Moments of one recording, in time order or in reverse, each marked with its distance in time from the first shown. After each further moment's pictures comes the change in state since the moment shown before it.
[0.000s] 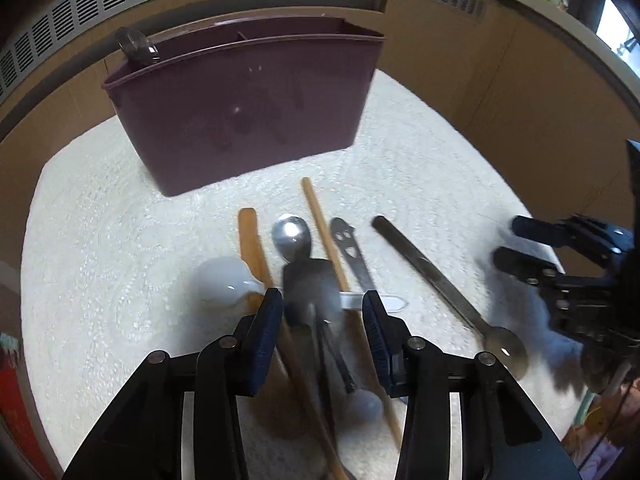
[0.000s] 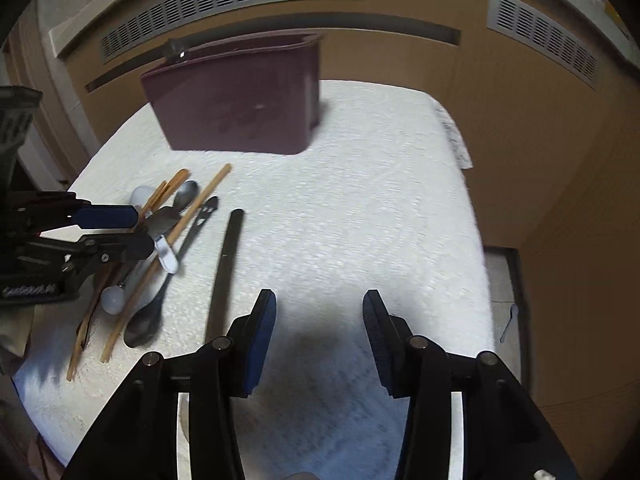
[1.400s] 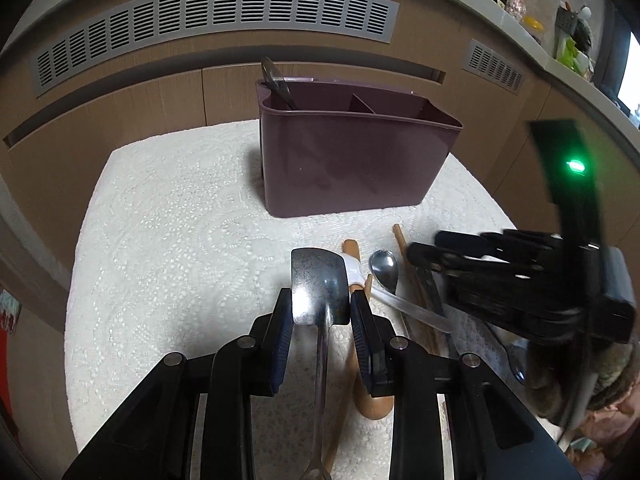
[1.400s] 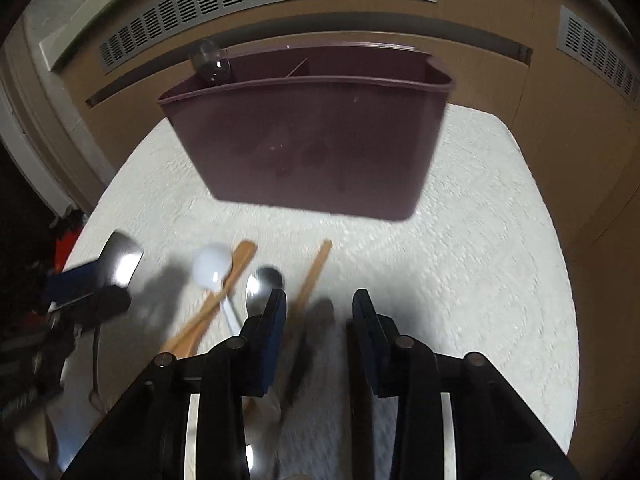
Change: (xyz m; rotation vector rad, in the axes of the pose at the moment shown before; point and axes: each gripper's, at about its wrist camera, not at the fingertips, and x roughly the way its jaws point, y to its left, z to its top) left arm -0.049 0.061 -0.030 -0.162 -0.197 0.034; right arm 0.070 0.098 0.085 0.015 0.046 0.030
